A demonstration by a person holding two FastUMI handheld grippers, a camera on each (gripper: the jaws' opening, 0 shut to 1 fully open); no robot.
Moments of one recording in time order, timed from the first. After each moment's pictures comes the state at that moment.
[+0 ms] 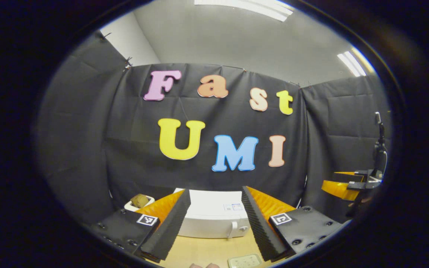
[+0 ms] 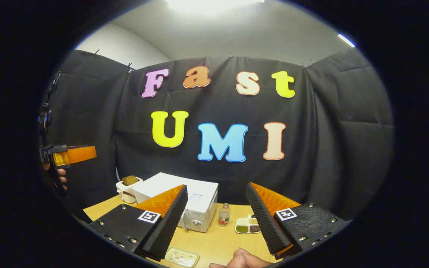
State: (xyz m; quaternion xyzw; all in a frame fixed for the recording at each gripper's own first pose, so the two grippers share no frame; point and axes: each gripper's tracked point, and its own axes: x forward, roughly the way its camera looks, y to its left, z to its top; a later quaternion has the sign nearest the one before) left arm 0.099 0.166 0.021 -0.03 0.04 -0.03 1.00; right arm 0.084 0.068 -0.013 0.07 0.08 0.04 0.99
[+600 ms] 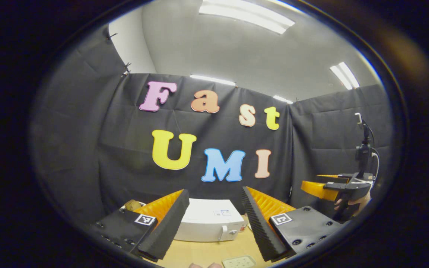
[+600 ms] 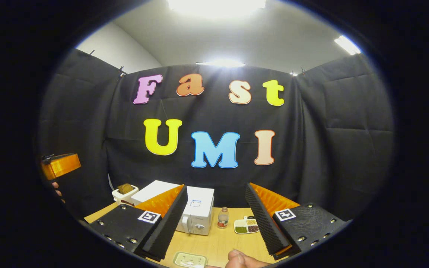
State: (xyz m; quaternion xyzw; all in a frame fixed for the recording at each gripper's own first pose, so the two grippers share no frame) left arm 0.053 0.173 0.025 -0.07 0.02 -0.07 0.99; right arm 0.063 0.101 0.016 0.08 0.07 0.00 0.99
